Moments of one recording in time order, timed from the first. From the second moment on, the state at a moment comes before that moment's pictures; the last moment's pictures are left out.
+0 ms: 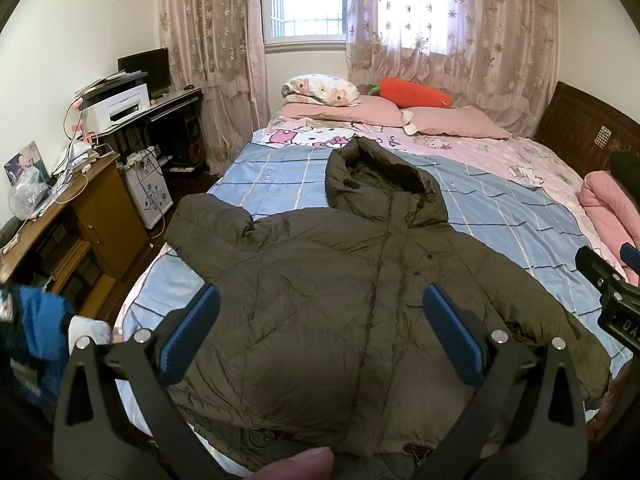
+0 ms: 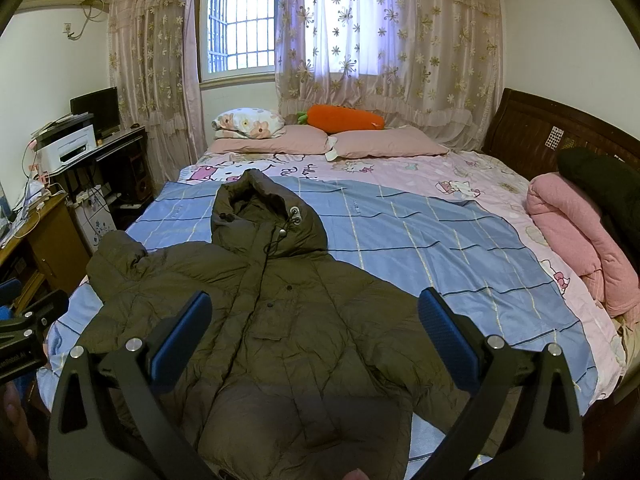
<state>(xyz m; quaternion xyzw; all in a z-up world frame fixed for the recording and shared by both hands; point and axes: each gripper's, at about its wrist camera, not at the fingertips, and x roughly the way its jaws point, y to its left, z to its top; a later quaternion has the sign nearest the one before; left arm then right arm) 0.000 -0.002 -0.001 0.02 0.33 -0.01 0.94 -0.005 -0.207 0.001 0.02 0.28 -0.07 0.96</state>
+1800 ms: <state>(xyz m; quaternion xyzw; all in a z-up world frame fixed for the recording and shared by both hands) 0.302 0.482 -0.198 -0.54 0.38 -0.12 0.74 0.006 -0.284 -0.036 0.05 0.35 -0.10 0.93</state>
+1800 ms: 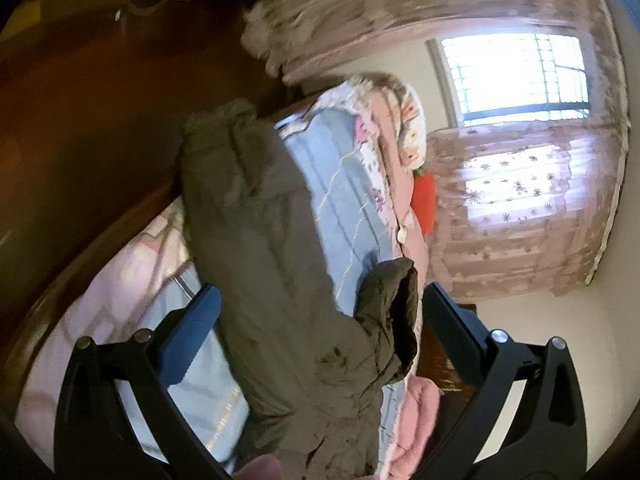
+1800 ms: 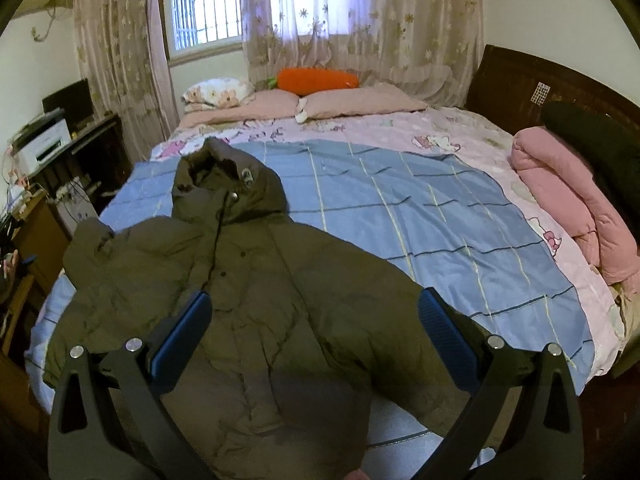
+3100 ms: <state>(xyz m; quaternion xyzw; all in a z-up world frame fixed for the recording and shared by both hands) 0.432 0.481 -0.263 -0.42 0.36 -0.07 0.83 0.031 -0.244 -0.064 0.03 0.39 -0.06 0.92</state>
